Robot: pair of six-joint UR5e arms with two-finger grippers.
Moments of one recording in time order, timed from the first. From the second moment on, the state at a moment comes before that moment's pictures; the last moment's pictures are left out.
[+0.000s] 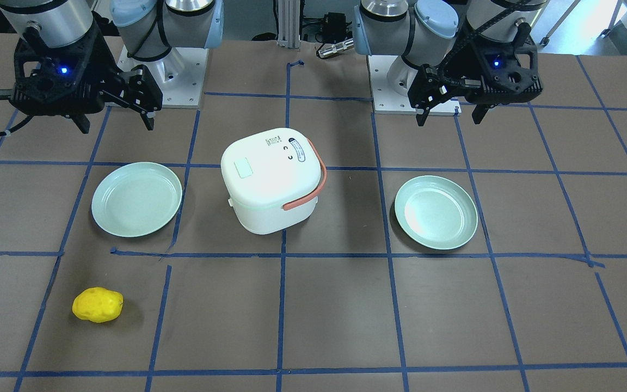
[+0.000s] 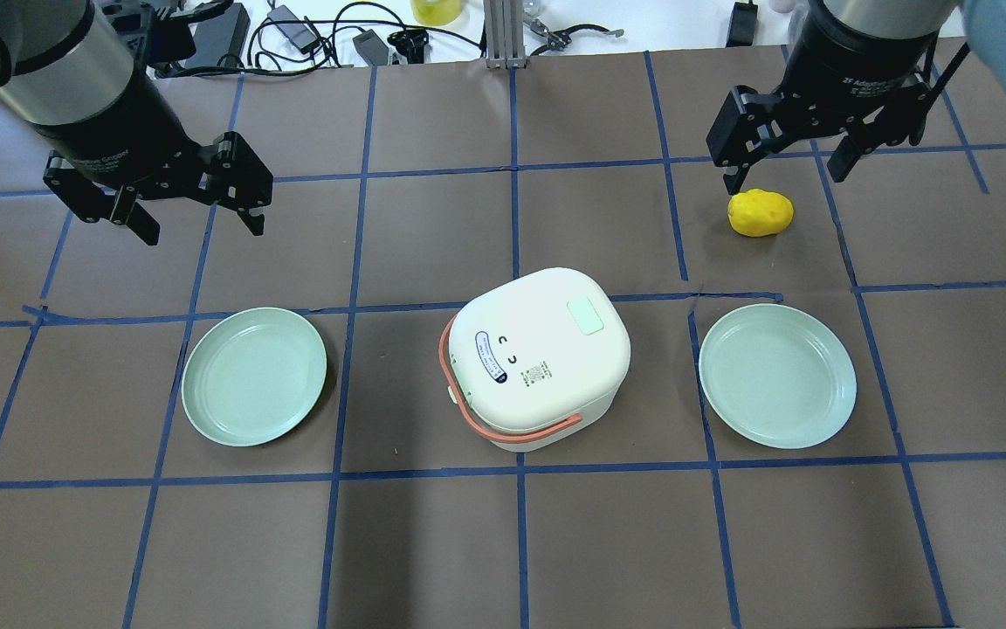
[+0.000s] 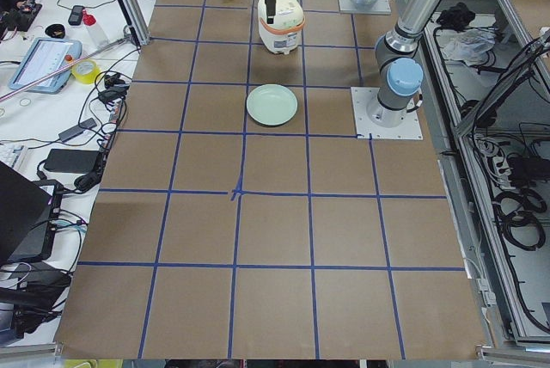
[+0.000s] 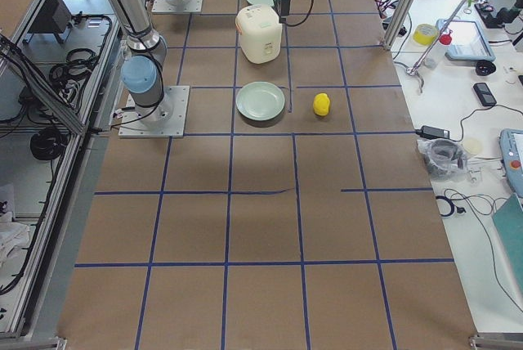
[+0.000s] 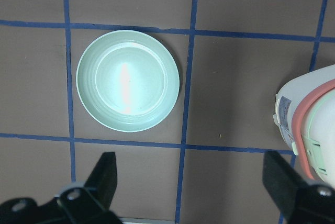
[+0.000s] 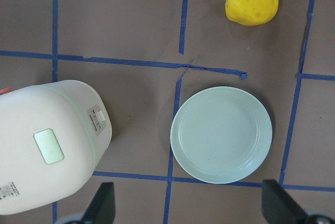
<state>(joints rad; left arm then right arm) -1.55 -1.49 -1.59 -1.62 1.59 -0.05 1.57 -1.57 1.50 -1.49 -1.57 -0.09</state>
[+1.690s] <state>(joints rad) -1.55 -1.49 -1.59 -1.62 1.59 -0.05 1.57 -1.57 1.49 -1.47 -1.57 -0.09</state>
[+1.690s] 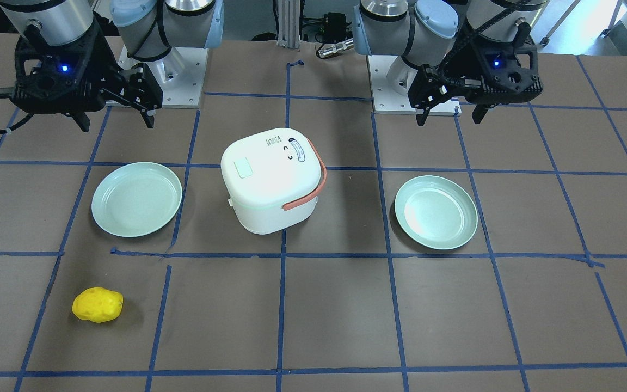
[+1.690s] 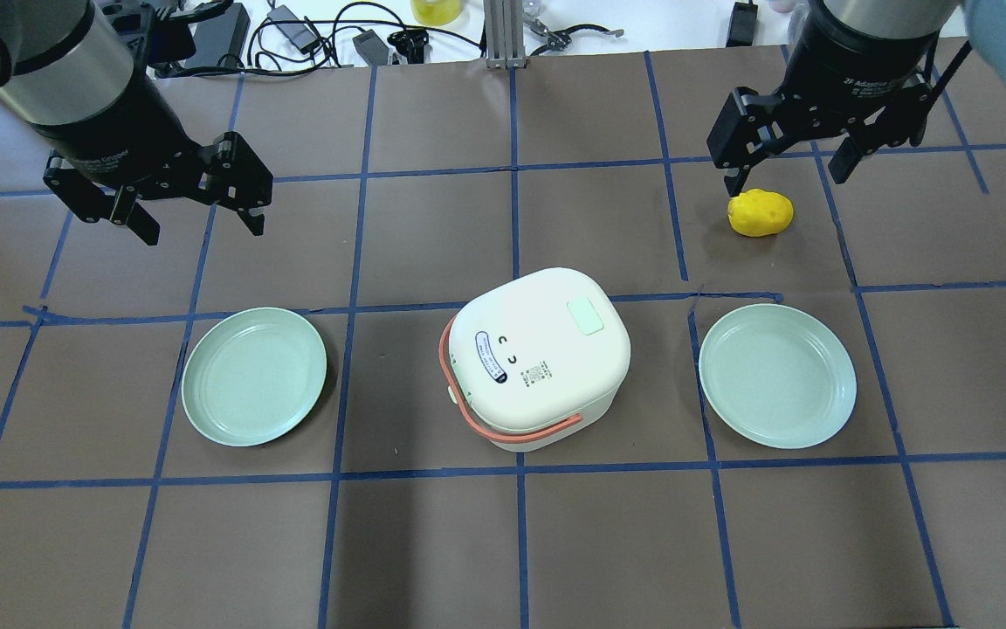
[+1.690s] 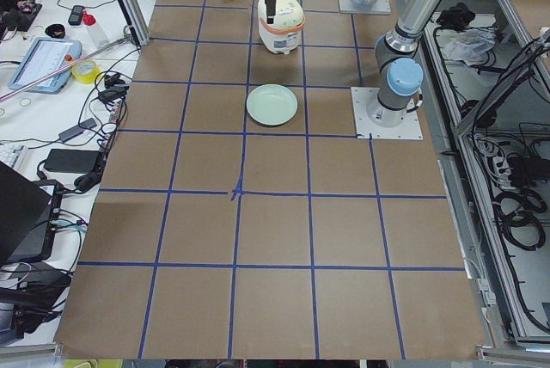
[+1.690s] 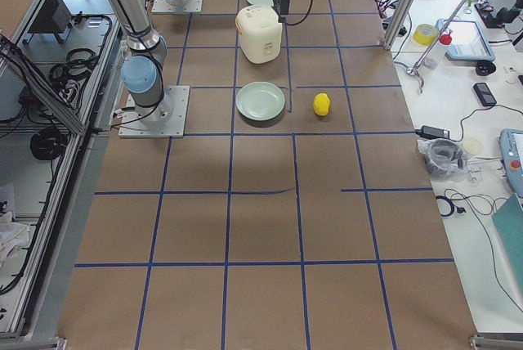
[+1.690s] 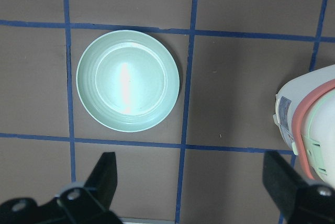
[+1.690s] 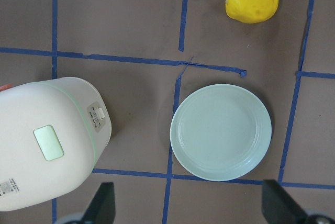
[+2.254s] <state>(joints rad) -1.55 -1.49 -1.59 -1.62 1.59 -0.05 1.57 -1.57 1.50 -1.47 -1.57 -0.09</state>
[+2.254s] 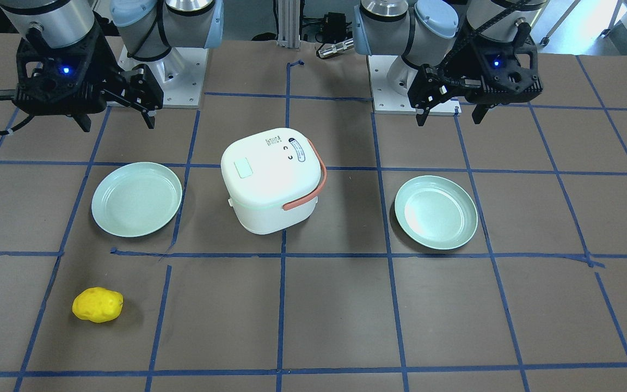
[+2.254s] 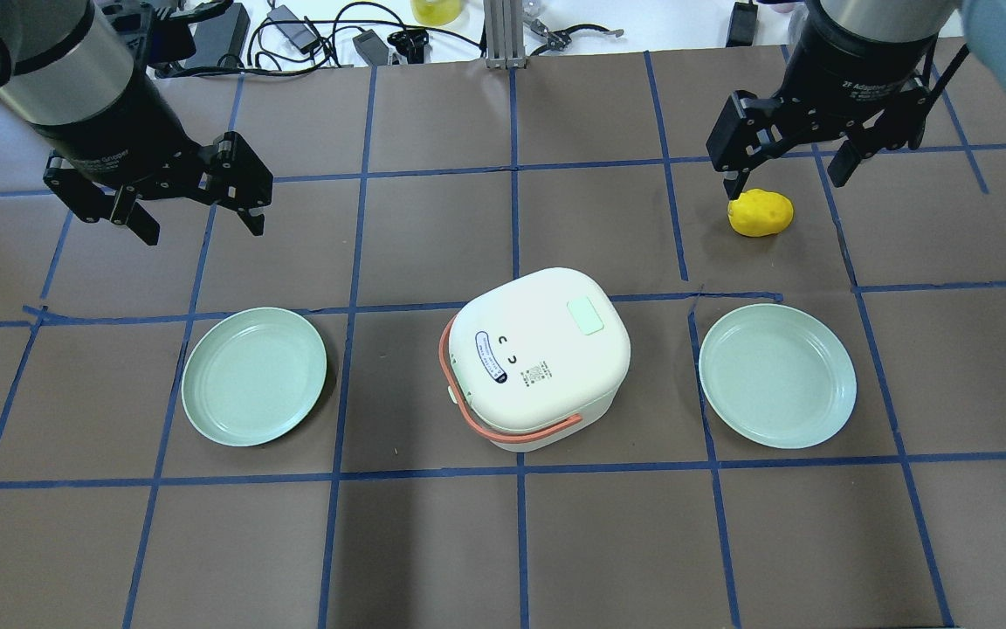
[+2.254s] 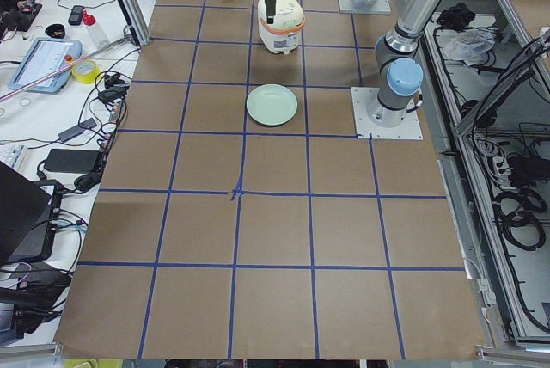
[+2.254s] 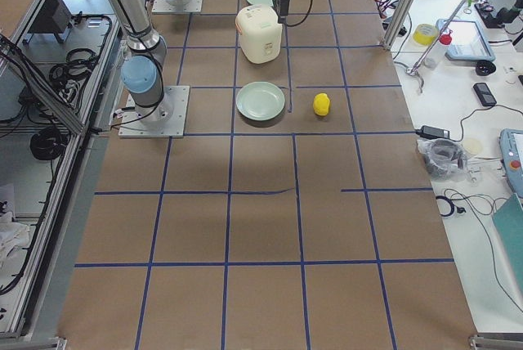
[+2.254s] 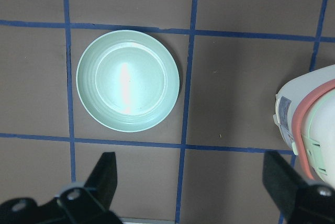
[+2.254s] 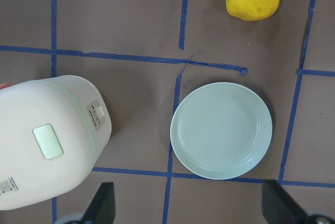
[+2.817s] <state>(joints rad) -1.55 -1.49 -1.59 -1.62 1.59 -0.05 1.58 -1.56 1.49 -1.48 -1.54 -0.09</state>
